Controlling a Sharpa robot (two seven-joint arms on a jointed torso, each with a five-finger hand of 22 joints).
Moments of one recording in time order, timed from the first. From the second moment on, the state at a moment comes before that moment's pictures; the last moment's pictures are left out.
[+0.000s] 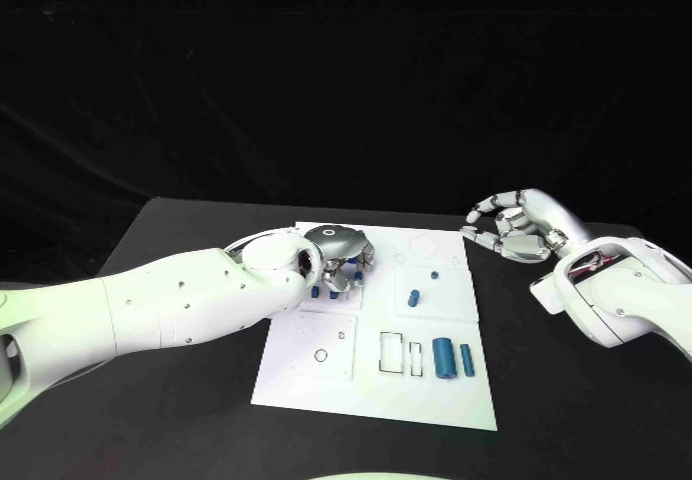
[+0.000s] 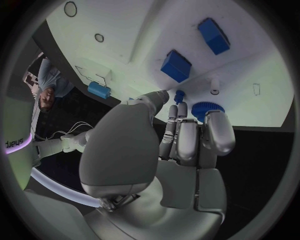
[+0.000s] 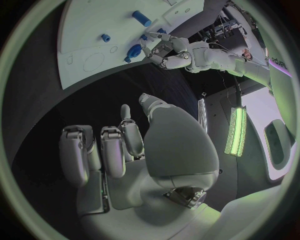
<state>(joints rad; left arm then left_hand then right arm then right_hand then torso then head) 1.21 -0.63 -0.09 1.38 -1.64 -0.19 -0.11 1.45 -0.28 0.52 0.20 0.22 0.78 0.12 0.51 0.26 0.86 0.08 0.55 0.20 1.44 -0.01 1.38 1.15 0.10 1.38 0.08 1.31 1.17 1.30 -0.99 -0.14 1.64 -1.01 -0.60 0.04 1.30 -0.16 0.31 0.29 0.21 0.83 0.14 0.36 0.70 1.35 0.06 1.39 1.31 1.46 0.00 1.54 1.31 0.01 1.46 0.11 1.50 1.31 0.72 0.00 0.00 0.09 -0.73</state>
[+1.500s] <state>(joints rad) 1.21 -0.60 -0.08 1.35 -1.65 -0.14 -0.15 1.47 -0.26 0.61 0.16 0.22 0.84 0.12 0.47 0.25 0.96 0.07 0.49 0.16 1.45 0.00 1.40 1.15 0.10 1.40 0.08 1.34 1.22 1.30 -0.99 -0.14 1.65 -1.01 -0.60 0.04 1.30 -0.16 0.31 0.29 0.21 0.83 0.14 0.36 0.70 1.35 0.06 1.39 1.31 1.46 0.00 1.54 1.31 0.01 1.46 0.11 1.50 1.31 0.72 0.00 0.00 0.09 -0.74</state>
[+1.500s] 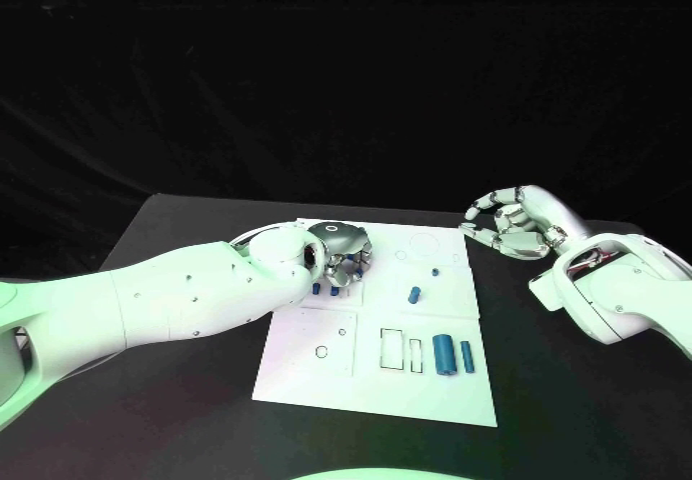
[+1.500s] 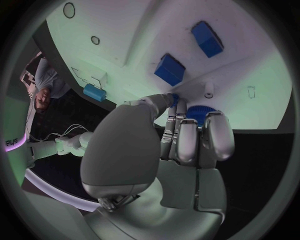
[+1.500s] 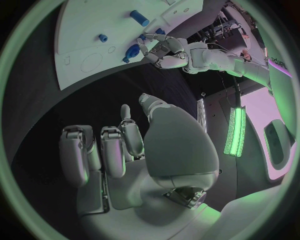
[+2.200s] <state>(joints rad) 1.21 -0.59 -0.08 1.34 -1.64 -0.14 -0.15 1.46 -0.26 0.63 0.14 0.22 0.89 0.13 0.45 0.26 1.02 0.07 0.44 0.14 1.46 -0.01 1.40 1.14 0.08 1.40 0.08 1.35 1.24 1.30 -0.99 -0.14 1.65 -1.01 -0.60 0.04 1.30 -0.16 0.31 0.29 0.21 0.83 0.14 0.36 0.70 1.35 0.06 1.39 1.31 1.46 0.00 1.54 1.31 0.01 1.46 0.11 1.50 1.31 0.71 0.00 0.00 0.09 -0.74</state>
